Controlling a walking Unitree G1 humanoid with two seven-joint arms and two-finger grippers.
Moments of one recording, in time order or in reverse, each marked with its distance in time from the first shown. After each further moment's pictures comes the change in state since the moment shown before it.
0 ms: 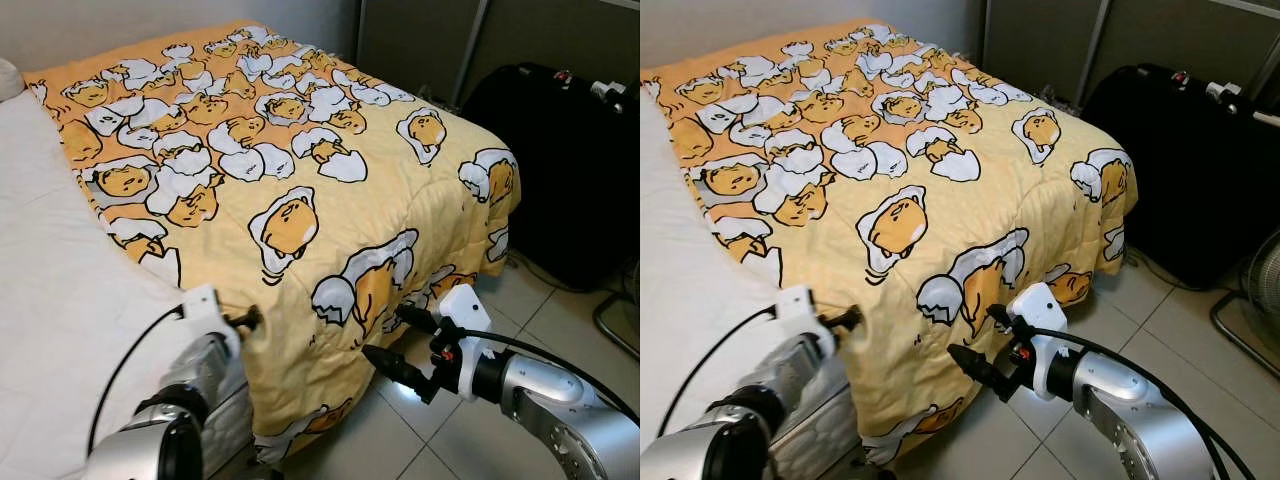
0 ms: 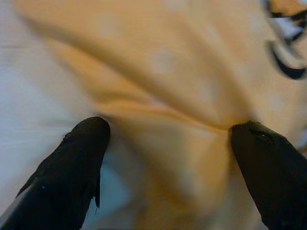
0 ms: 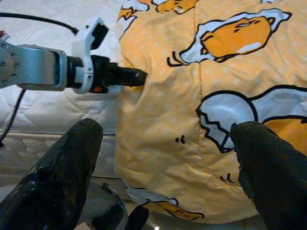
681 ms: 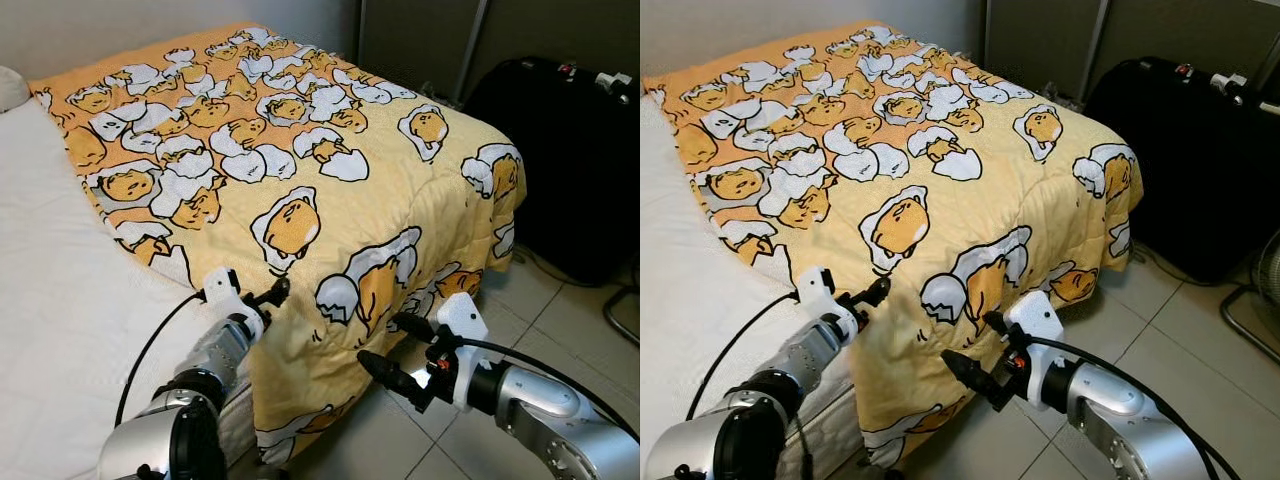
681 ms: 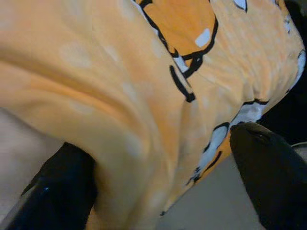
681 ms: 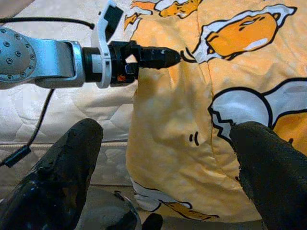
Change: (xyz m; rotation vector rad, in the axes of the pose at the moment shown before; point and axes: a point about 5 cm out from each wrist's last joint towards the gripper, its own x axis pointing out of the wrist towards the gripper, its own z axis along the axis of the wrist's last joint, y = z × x) left arm 0.004 -0.027 0.015 -0.141 -0.058 -0.223; right arm 0.001 0.010 -0.006 0.049 -0.015 -0.014
